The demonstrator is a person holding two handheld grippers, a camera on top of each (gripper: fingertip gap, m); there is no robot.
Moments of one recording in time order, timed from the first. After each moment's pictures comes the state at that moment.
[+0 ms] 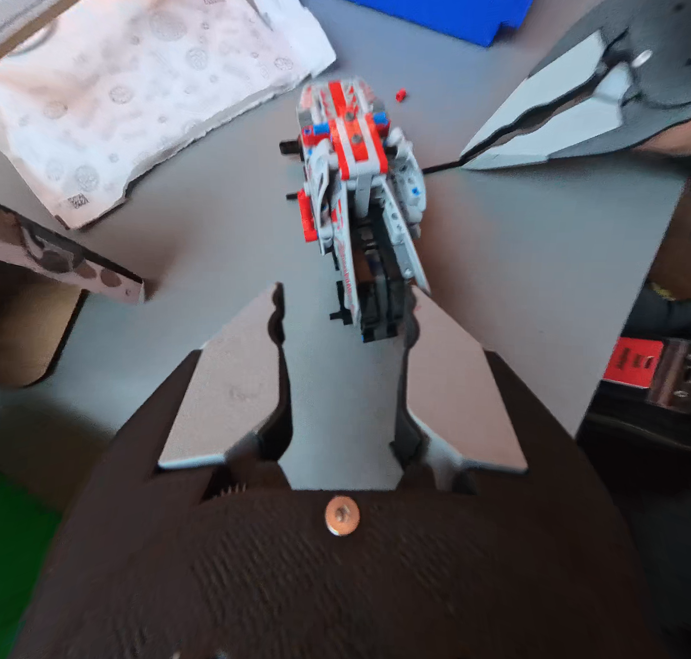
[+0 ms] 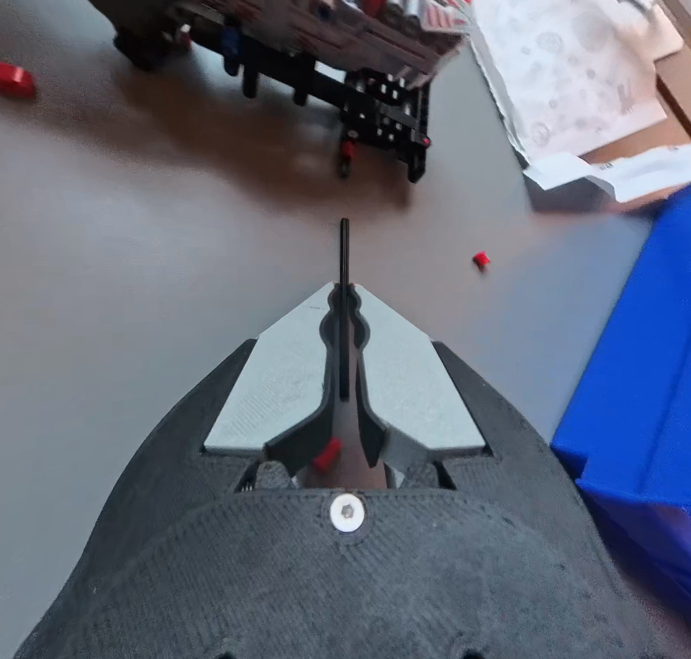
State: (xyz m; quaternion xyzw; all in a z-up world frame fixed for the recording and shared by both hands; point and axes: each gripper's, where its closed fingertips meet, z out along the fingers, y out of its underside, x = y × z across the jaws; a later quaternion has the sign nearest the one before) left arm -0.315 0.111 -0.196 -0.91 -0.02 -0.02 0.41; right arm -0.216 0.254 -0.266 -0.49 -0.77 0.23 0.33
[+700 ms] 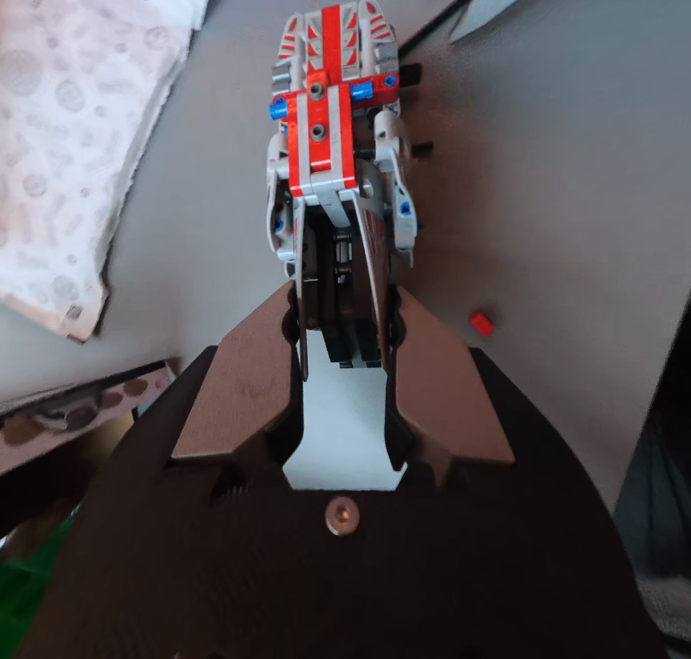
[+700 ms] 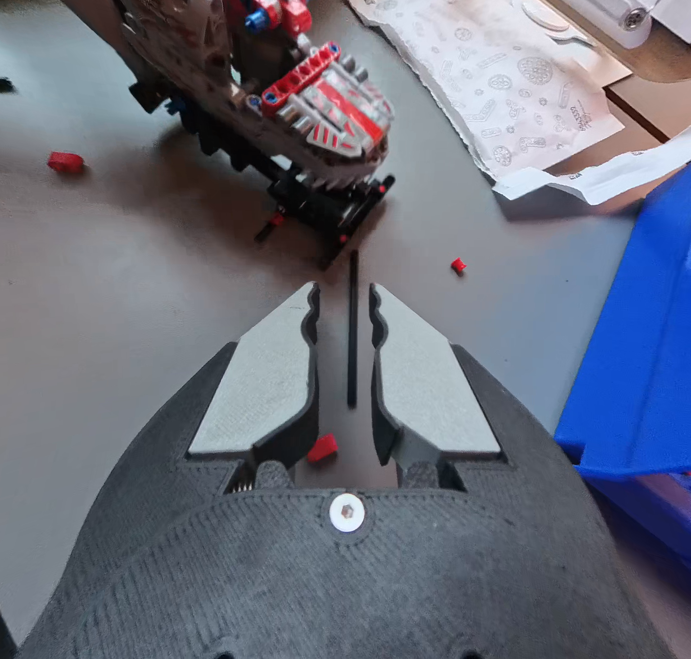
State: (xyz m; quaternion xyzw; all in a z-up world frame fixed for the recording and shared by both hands) left arm -0.303 0.135 -0.220 -0.94 0.20 0.04 0.26; right arm -0.215 0.254 -0.245 -0.50 -0.73 0.32 0.33
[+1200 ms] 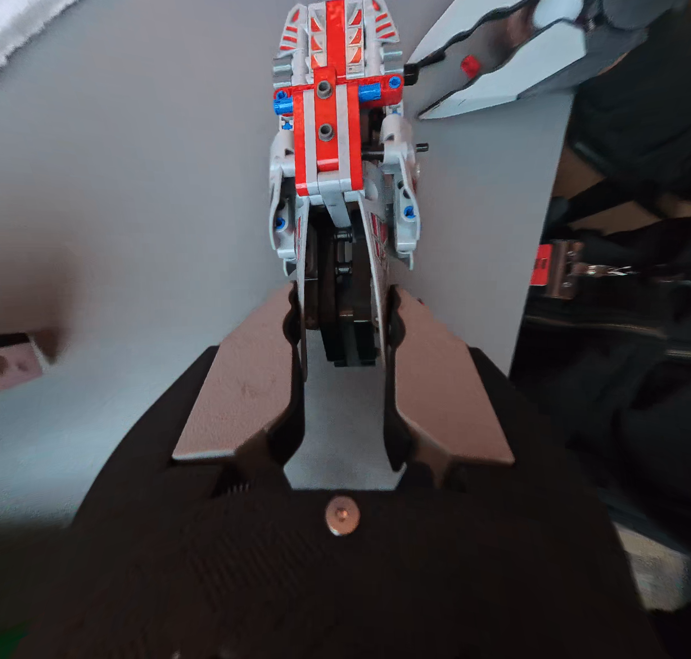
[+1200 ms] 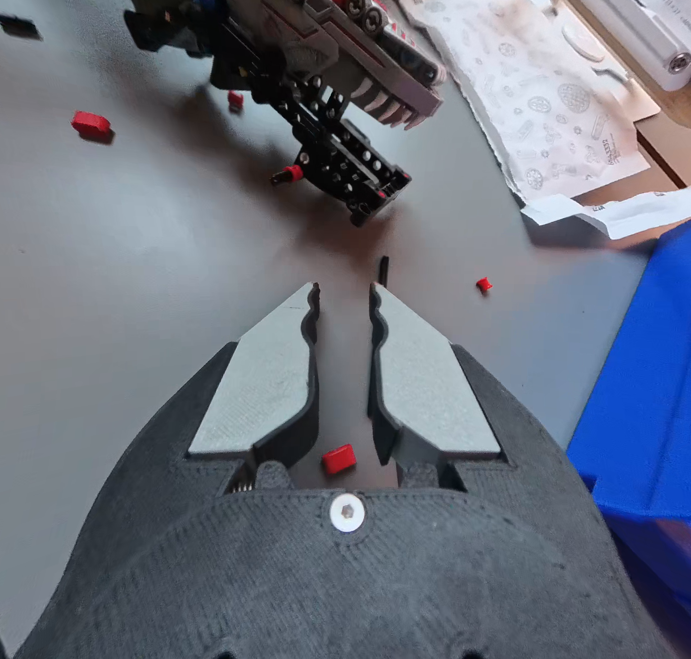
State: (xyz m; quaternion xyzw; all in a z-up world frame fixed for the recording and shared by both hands) left arm -0.308 0.118 -0.215 -0.94 0.08 -0.20 0.27; right arm -0.215 0.237 -0.251 -0.46 -0.77 0.29 0.34
